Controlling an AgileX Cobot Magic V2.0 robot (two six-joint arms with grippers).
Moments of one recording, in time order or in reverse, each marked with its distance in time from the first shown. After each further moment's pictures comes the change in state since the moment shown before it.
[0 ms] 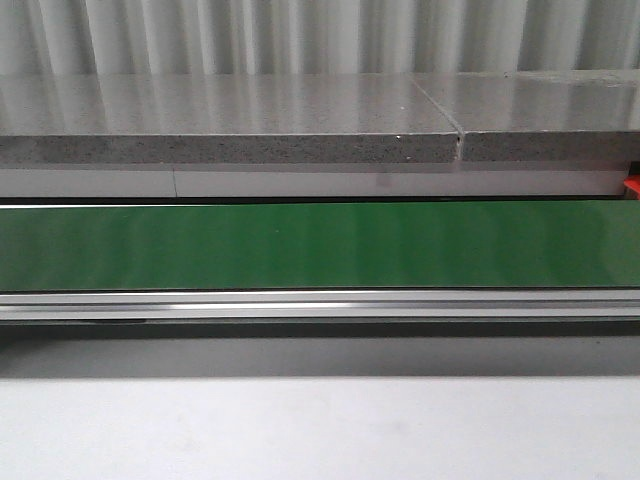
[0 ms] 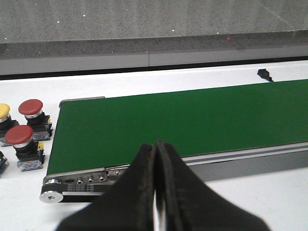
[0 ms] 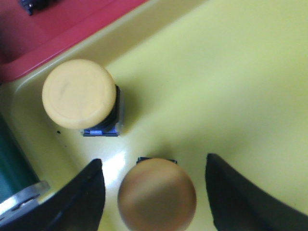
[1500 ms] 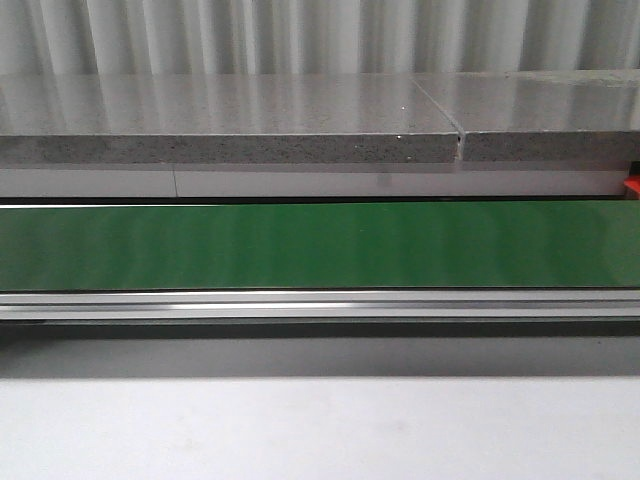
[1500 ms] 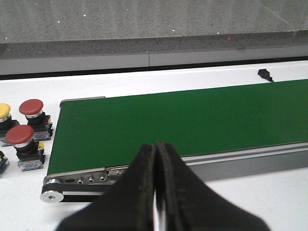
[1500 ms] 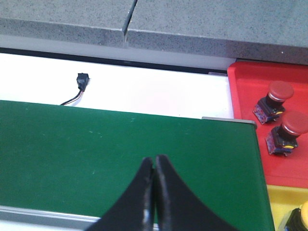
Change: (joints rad) left arm 0.000 0.000 0.000 0.000 0.000 0.000; right arm 0.685 -0.551 -0.050 -0.018 0.135 -0.029
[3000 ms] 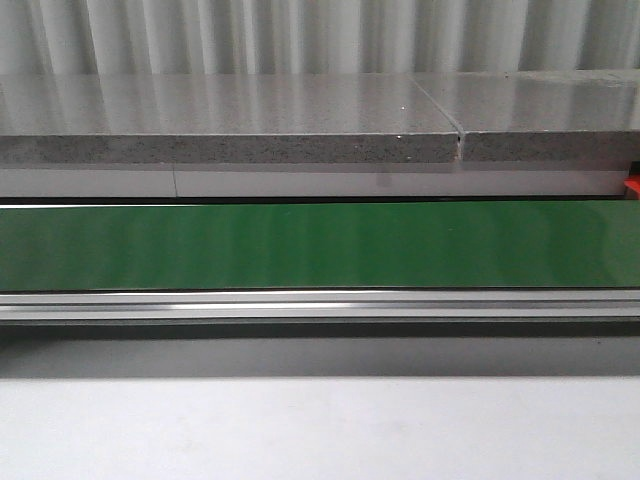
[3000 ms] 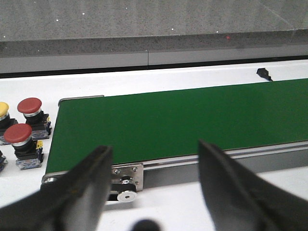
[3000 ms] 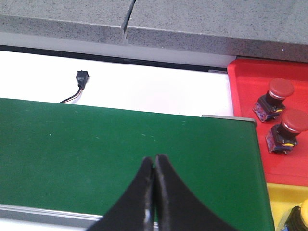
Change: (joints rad) left arm 0.000 0.000 0.000 -0.004 0.003 0.000; right arm 0.000 0.000 0.000 0.000 0.004 0.000
